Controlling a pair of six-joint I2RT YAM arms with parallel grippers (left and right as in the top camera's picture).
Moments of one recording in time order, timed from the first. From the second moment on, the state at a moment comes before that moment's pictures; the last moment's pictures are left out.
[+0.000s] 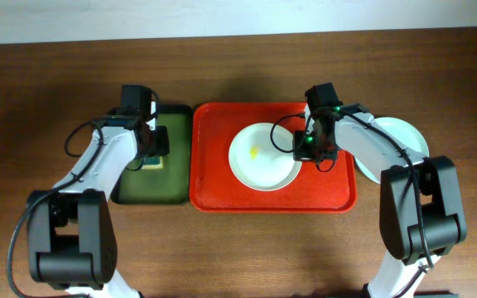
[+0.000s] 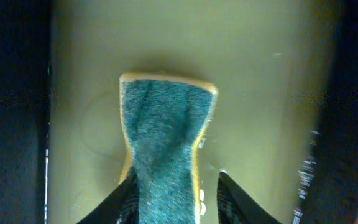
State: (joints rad) left arm -0.07 1.84 1.23 -0.64 -0.06 -0.15; right arm 0.21 1.93 1.28 -0.75 -0.17 0.28
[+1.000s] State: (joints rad) left arm -0.08 1.60 1.32 -0.79 0.05 -0.04; right arm 0.21 1.93 1.28 -0.80 -0.19 0.27
